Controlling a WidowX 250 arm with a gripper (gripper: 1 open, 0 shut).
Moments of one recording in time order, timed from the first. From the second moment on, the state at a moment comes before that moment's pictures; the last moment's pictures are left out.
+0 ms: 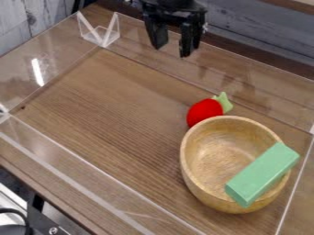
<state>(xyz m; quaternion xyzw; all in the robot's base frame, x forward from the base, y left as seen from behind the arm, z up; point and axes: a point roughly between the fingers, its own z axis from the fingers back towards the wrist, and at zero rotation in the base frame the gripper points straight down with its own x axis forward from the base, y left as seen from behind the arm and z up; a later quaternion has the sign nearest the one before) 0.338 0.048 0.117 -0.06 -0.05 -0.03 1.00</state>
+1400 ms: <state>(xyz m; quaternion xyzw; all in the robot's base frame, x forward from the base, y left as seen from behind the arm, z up) 0.330 0.131 0.085 -0.03 -0.05 0.06 1.00</state>
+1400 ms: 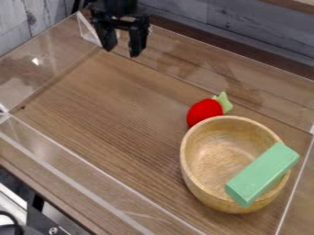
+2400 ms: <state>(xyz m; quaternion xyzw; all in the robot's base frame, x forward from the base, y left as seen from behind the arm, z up) 0.356 0.152 0.069 0.00 -0.07 0.05 1.00</state>
